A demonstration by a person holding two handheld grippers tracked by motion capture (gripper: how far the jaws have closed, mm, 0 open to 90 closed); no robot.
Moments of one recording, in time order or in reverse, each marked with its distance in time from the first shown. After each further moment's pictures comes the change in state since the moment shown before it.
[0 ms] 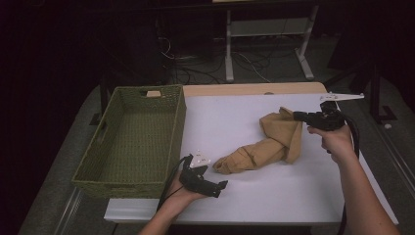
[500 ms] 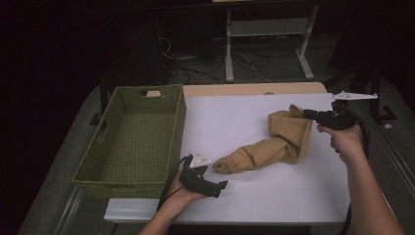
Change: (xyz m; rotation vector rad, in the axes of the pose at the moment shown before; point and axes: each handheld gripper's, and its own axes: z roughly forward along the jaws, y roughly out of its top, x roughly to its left) left arm 0.000 0.000 0.000 0.000 -0.001 0.000; right arm -0.019 -0.003 -0.017 -0.028 -0.053 0.033
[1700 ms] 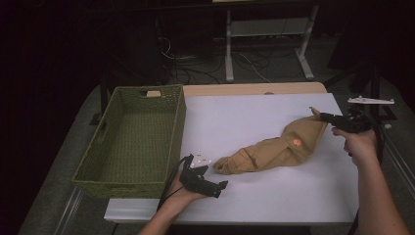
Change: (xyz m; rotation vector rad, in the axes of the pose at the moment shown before) left arm -0.001 0.000 0.000 -0.001 0.000 0.006; right arm -0.043 -0.022 -0.015 0.015 -0.115 0.089
